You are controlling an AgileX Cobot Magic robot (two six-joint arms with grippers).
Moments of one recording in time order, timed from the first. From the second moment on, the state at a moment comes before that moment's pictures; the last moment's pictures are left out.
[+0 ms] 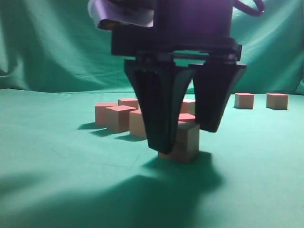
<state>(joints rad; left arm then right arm) -0.01 -0.01 0.02 -0.07 0.35 -0.03 0.91 1.81 -1.14 -0.02 0.92 -0.02</state>
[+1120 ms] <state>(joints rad) -0.01 -0.01 0.02 -0.07 0.35 -0.03 0.29 1.75 -1.55 -0.07 1.05 0.13</state>
